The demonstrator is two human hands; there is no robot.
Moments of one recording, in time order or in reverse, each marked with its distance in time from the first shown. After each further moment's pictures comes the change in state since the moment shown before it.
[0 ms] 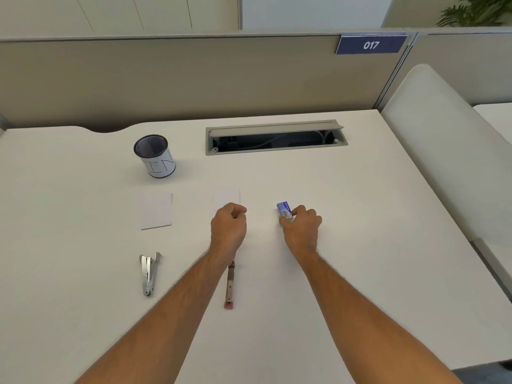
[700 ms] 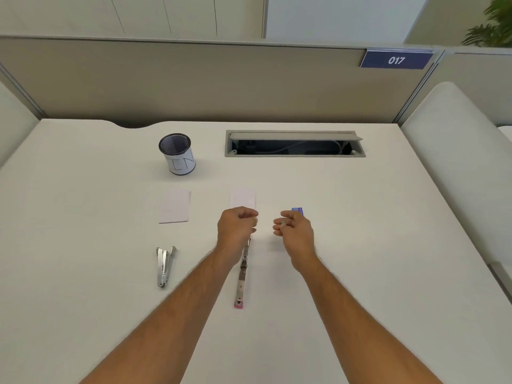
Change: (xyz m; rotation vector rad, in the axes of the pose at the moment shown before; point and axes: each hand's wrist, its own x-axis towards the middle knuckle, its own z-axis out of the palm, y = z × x) left_hand -0.001 -0.002 -0.021 -0.174 -0.015 -0.048; right_hand -0.034 -0.038 0.002 0.668 -0.256 0.089
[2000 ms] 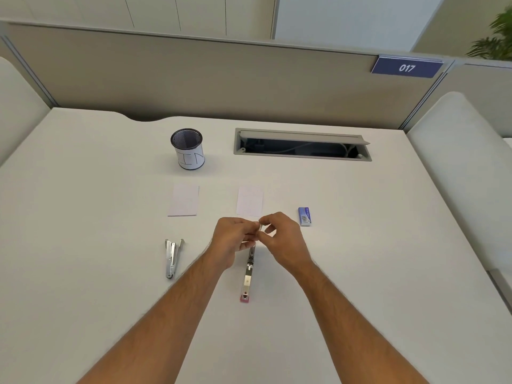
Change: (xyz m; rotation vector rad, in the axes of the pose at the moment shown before) left_hand -0.010 -0.014 -0.040 -0.193 -0.157 -0.218; right_hand -0.029 -0.007 0.024 -0.608 -0.242 -0.451
